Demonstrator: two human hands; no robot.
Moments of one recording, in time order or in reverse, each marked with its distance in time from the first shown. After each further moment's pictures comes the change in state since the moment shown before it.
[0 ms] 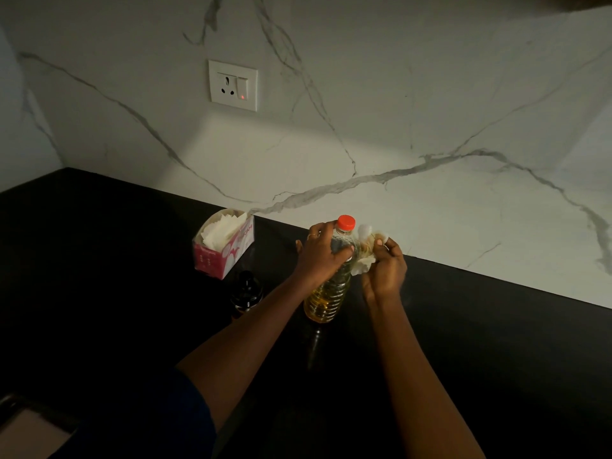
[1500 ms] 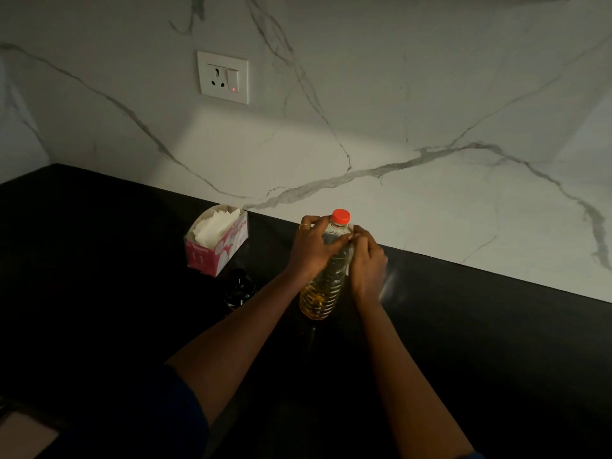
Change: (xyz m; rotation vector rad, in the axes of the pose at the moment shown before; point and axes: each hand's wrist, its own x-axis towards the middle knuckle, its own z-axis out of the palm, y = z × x) left_hand 0.008 0.000 0.001 -0.097 0.053 -0.017; right_hand -0.018 0.004 0.006 -0.816 -0.131 -0.347
